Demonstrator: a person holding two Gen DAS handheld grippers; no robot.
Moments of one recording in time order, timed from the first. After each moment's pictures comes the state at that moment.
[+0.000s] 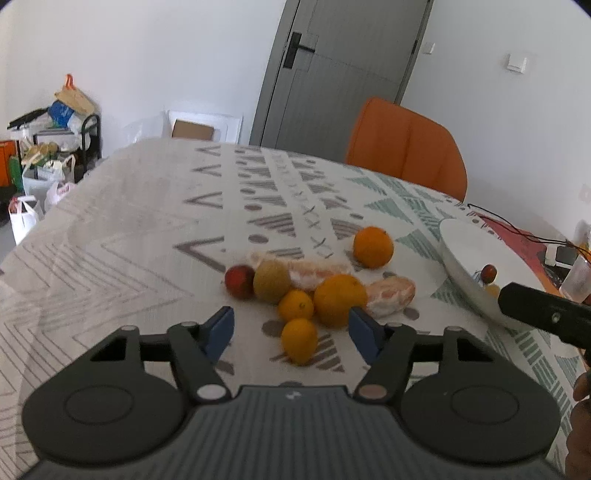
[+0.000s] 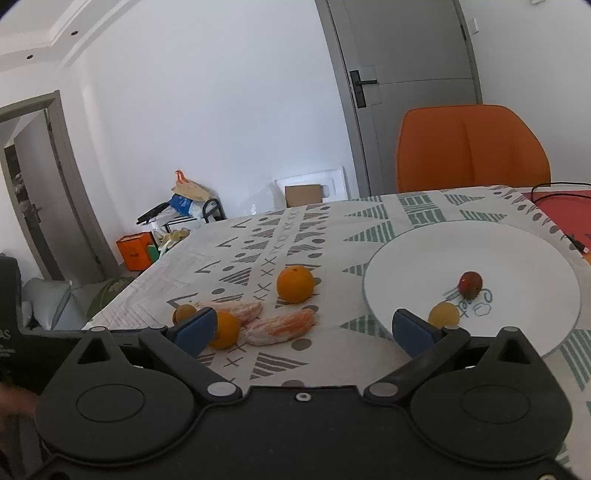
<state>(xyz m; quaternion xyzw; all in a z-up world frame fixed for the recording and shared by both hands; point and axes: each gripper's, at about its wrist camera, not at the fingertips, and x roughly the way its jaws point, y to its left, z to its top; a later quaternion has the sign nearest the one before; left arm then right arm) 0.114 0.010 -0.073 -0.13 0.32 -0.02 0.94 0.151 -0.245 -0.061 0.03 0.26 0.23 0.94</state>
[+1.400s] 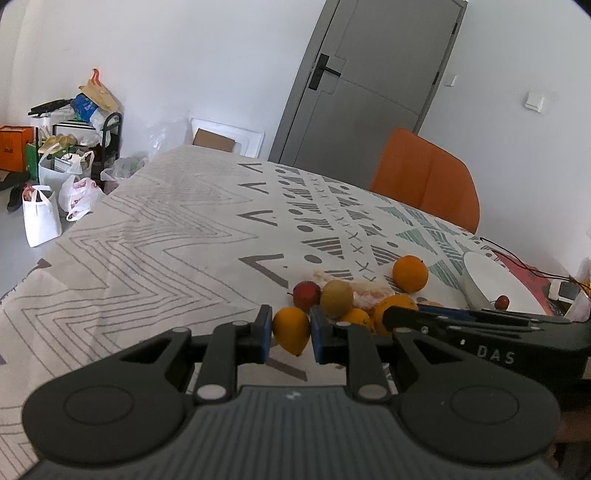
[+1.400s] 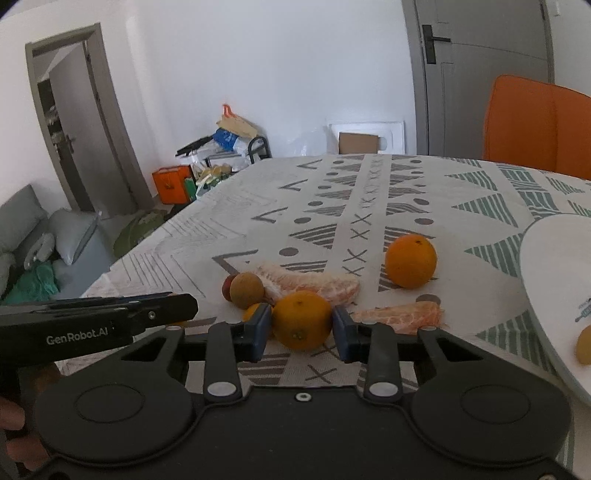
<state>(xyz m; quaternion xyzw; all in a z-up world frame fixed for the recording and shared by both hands) 0.096 0.057 -0.069 -0.16 0.28 0.00 0.95 0.183 -0.157 -0.083 -0.04 0.32 0.30 0.90</state>
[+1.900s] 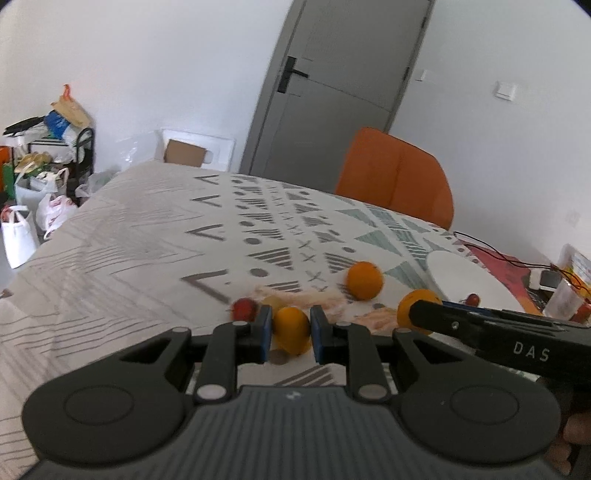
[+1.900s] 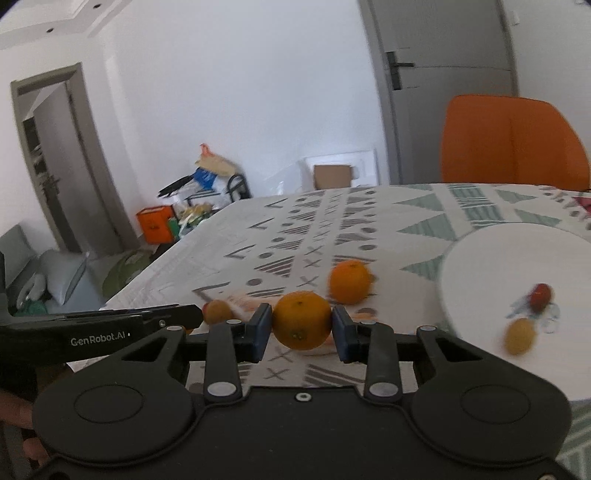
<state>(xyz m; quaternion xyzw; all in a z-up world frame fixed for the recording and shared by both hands) 0.107 0.022 -0.051 -0.14 0.27 -0.04 0.95 0.168 -0.209 -0.059 0.01 0.28 0.26 0.93</state>
